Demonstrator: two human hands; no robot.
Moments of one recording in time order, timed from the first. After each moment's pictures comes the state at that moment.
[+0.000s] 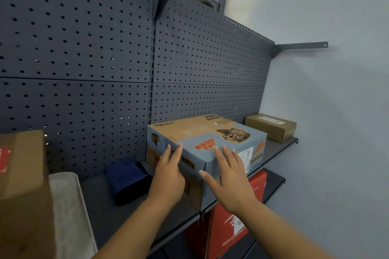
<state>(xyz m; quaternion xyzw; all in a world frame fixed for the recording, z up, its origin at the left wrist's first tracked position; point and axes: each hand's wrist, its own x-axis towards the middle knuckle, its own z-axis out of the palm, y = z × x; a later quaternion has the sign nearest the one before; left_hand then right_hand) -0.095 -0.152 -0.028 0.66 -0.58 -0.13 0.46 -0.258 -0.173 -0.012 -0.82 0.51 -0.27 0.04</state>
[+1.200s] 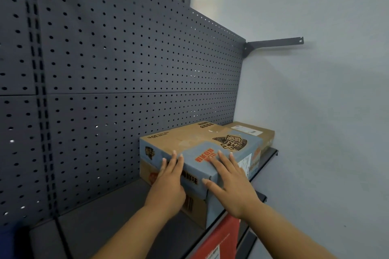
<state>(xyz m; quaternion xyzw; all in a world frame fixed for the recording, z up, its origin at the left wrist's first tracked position) -0.202 -0.364 -0.016 0.64 -0.69 -0.12 0.33 -0.381 -0.385 -0.005 -0.81 0.54 -0.22 0.04</state>
